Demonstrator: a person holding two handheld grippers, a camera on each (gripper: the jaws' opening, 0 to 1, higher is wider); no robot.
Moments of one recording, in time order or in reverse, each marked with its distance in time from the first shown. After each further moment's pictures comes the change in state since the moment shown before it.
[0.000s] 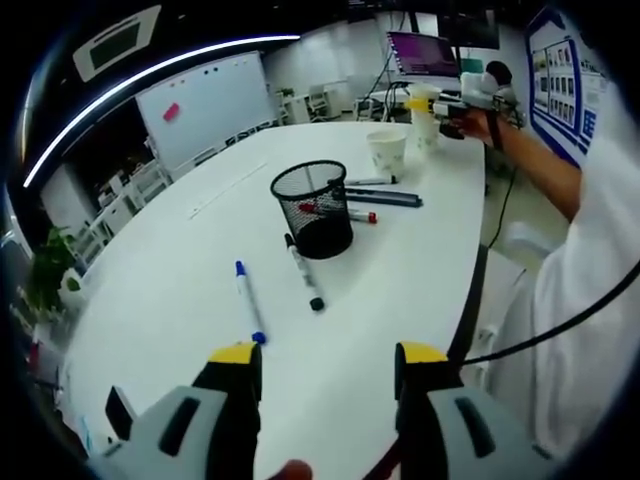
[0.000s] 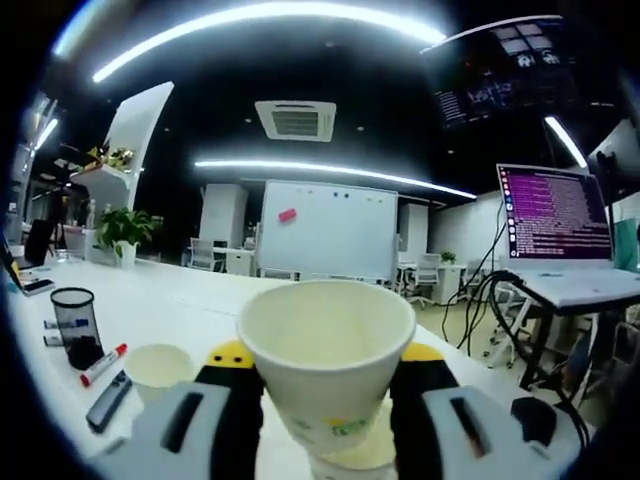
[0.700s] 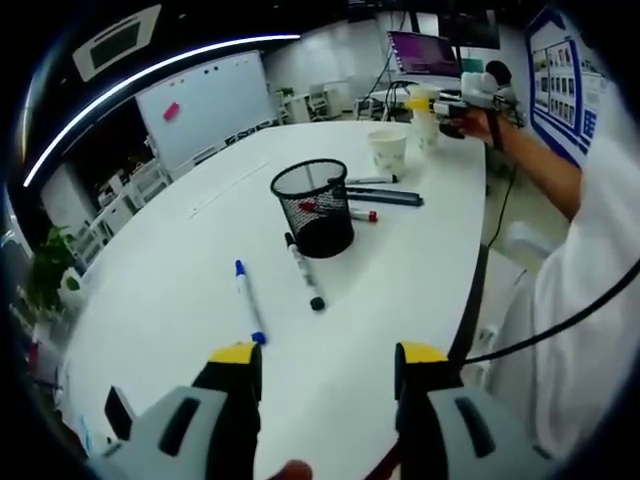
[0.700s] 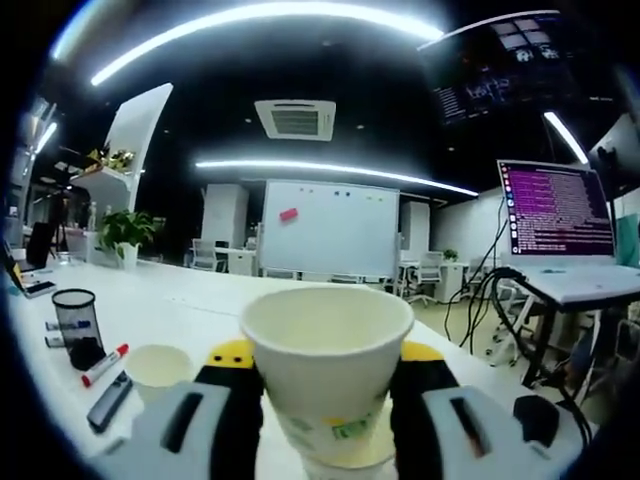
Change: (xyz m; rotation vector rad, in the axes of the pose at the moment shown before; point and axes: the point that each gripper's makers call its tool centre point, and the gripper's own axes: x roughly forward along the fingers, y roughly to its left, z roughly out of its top) left arm 0.003 0.003 -0.004 0.000 0.004 -0.002; right arm 0.002 -0.002 -0.001 0.008 -0.001 0.012
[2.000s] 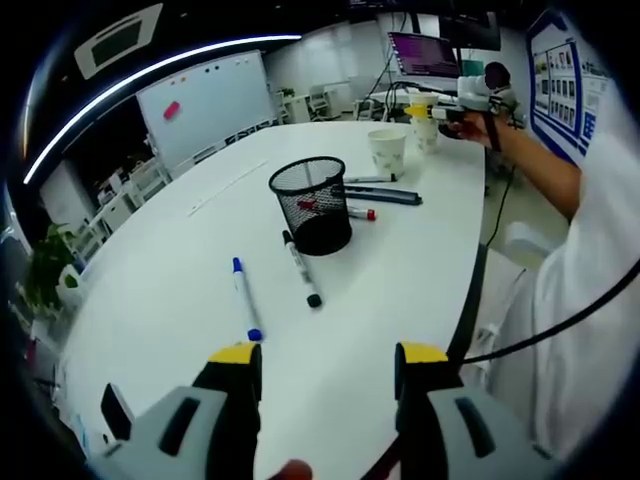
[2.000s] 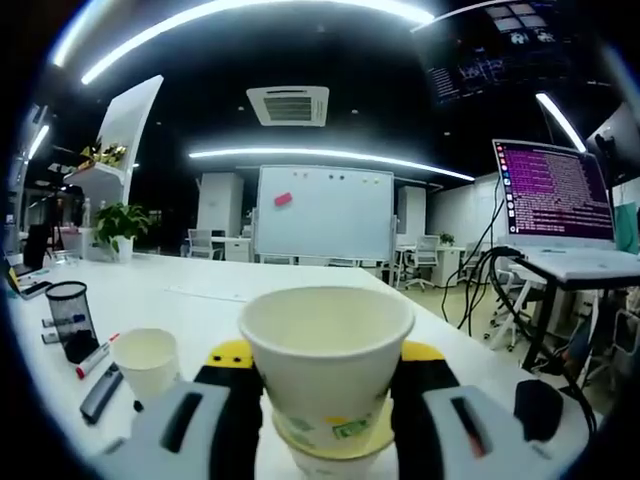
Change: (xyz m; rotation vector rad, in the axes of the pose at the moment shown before) left arm -0.001 -0.011 0.001 -0.006 -0.002 -0.005; right arm 0.006 -0.004 -0.024 0.017 0.077 -0.005
